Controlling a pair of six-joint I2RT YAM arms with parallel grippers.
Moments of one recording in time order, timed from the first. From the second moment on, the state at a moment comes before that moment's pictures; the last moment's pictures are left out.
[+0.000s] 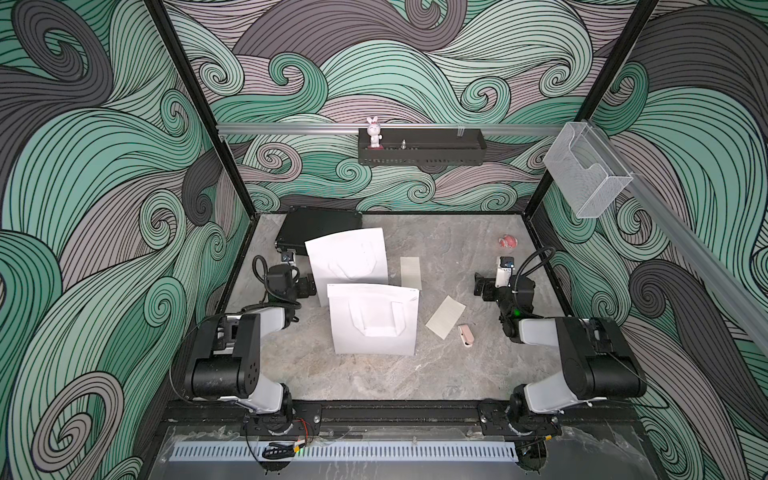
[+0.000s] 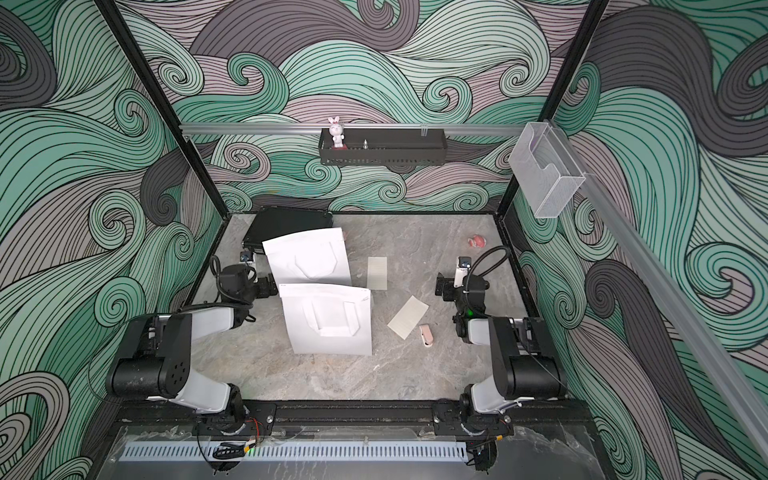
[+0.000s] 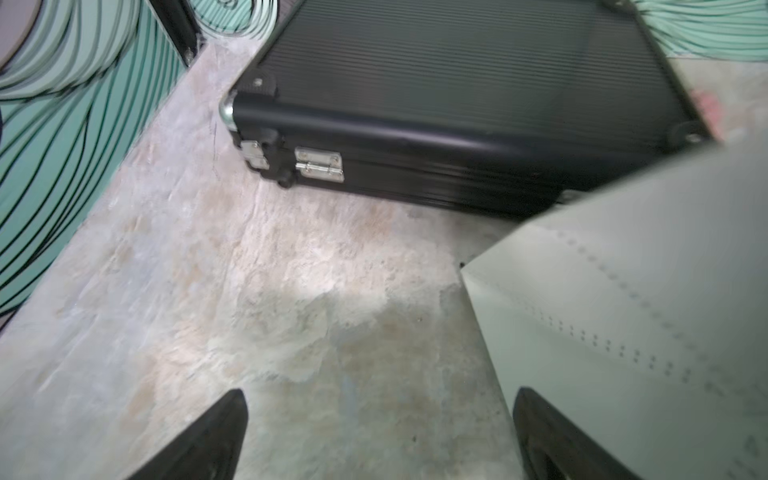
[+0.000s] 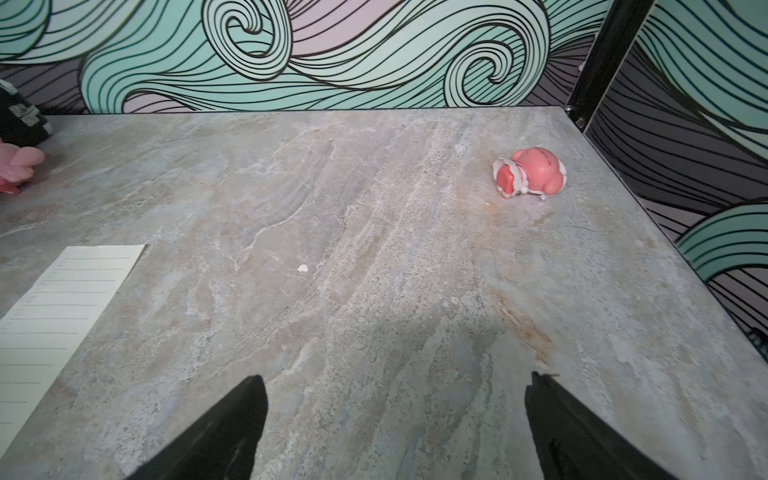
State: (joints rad) left arm 0.05 1.49 0.63 0.25 -0.09 -0.04; right arm 0.02 1.46 0.39 0.69 0.04 -0.02
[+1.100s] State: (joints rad) left arm -0.23 1.03 1.05 -0.58 0.17 -0.58; right arm 0.05 1.25 0.51 -0.20 -0.31 0.59
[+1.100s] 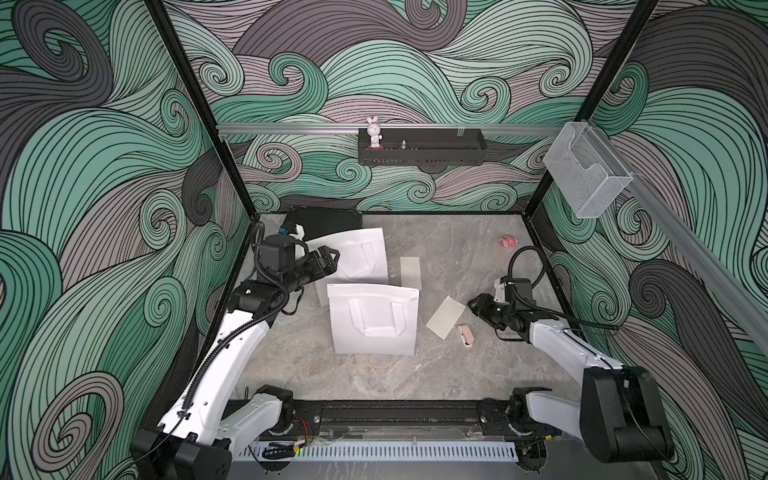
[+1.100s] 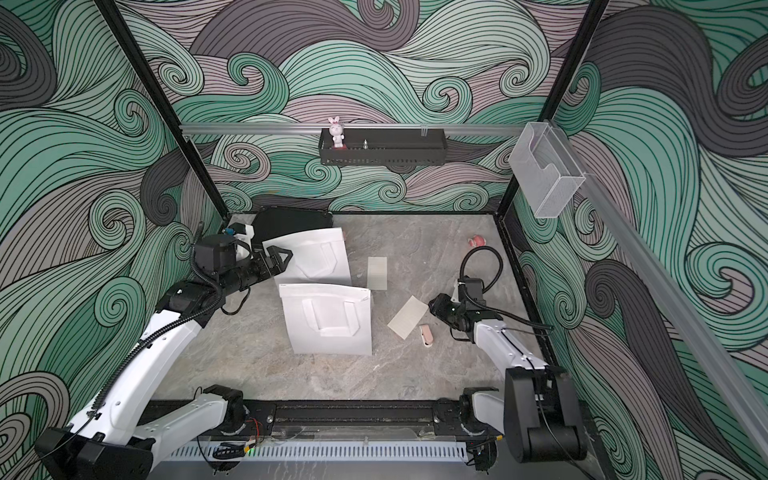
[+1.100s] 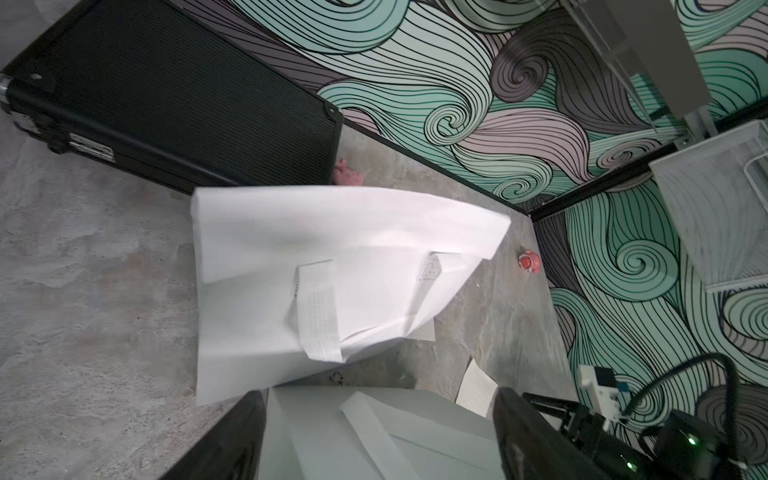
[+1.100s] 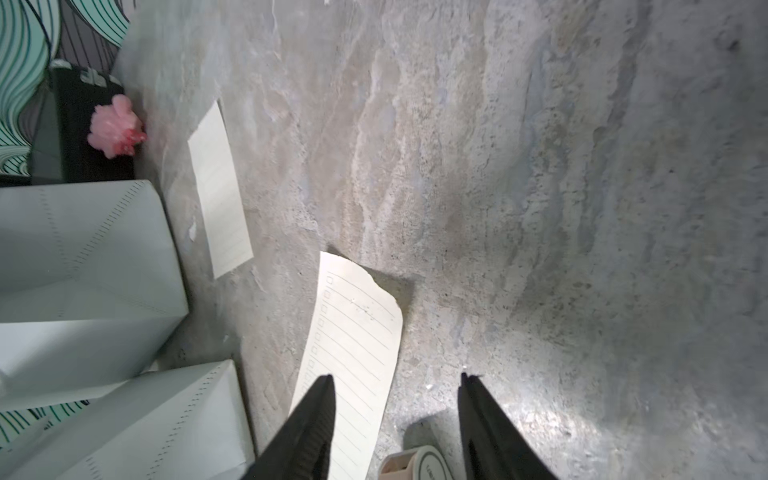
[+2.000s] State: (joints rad) left arm -0.27 1.03 1.05 -0.60 0.21 -0.53; right arm 0.11 1.64 0.66 -0.02 -0.43 0.56
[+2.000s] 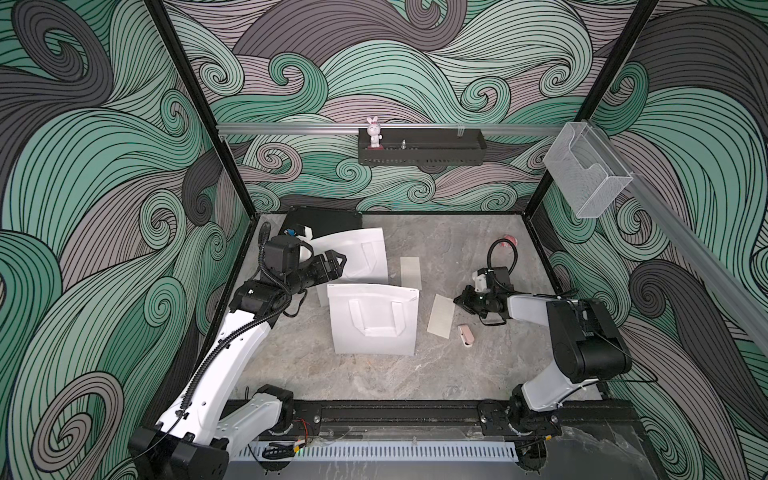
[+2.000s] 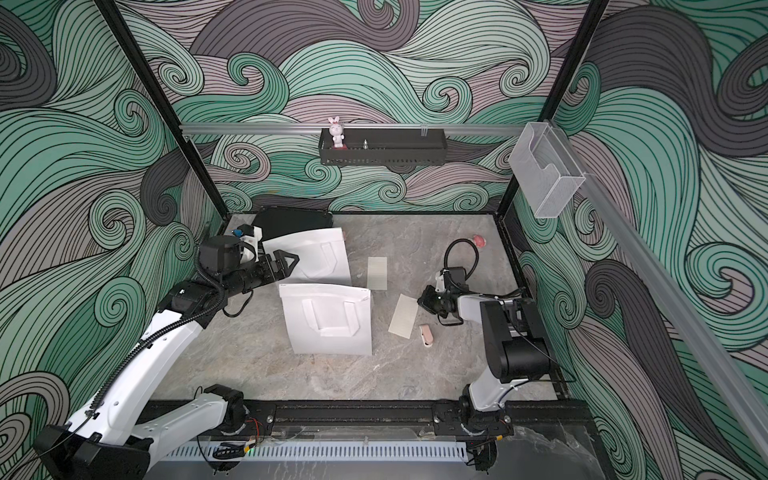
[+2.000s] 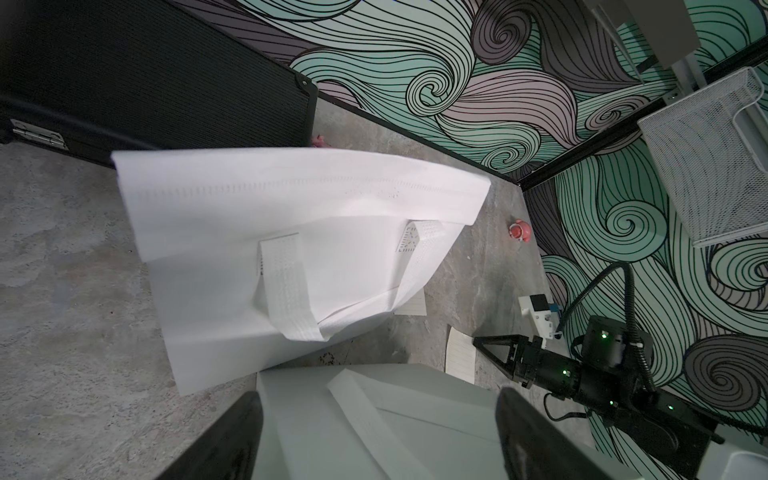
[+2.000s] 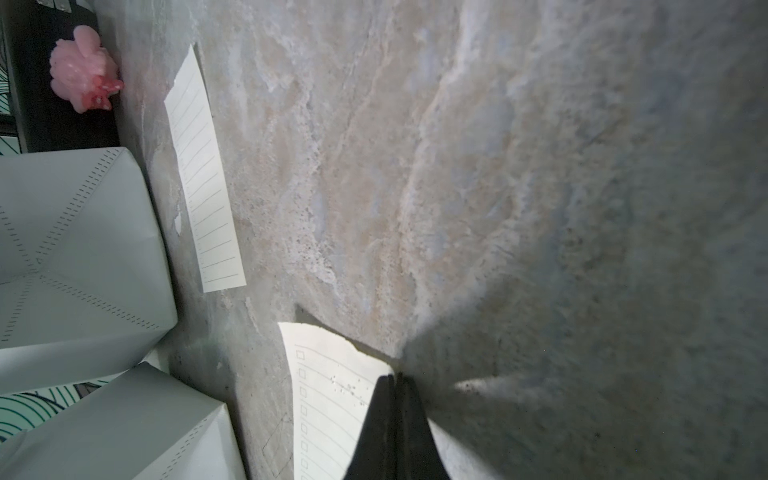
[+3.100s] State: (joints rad) left arm -0.26 1.04 1.07 -0.76 0.01 -0.51; right arm 0.20 0.99 0.92 -0.25 -0.59 0.55
